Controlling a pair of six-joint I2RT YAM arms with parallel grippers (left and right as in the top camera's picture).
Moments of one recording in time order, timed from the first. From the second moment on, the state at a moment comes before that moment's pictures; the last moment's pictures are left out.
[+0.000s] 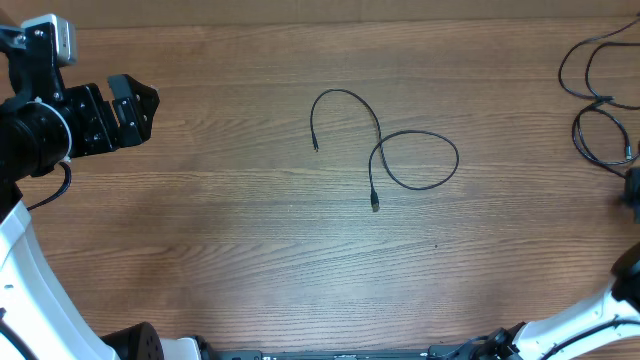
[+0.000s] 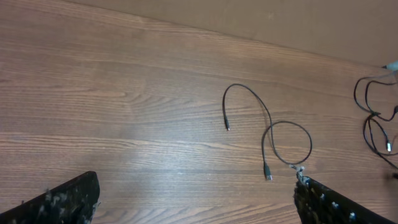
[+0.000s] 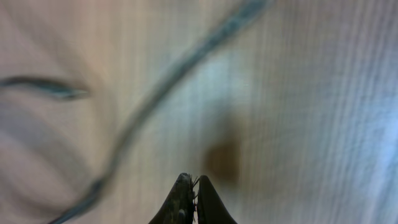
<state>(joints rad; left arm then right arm) 0.29 1.56 2.40 -1.69 0.43 0.00 -0.83 2.00 1.40 -0.57 -0.12 0.74</state>
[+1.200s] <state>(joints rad) 0.29 1.56 2.40 -1.69 0.43 0.00 -0.10 1.89 1.34 -0.83 -0.10 0.37</state>
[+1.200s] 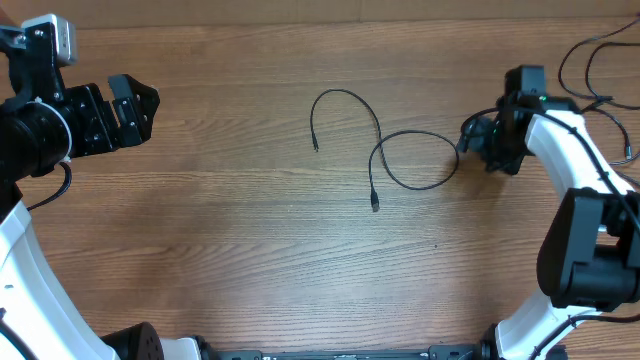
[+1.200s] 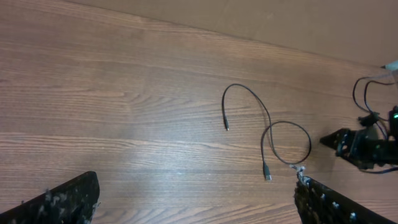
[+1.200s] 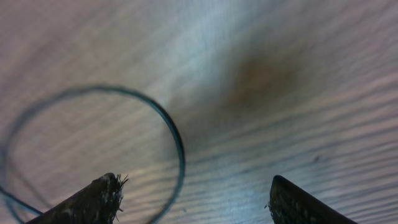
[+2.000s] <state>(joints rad) 0.29 1.56 2.37 -1.69 0.43 0.00 0.00 1.86 1.11 -0.61 -0.10 0.43</state>
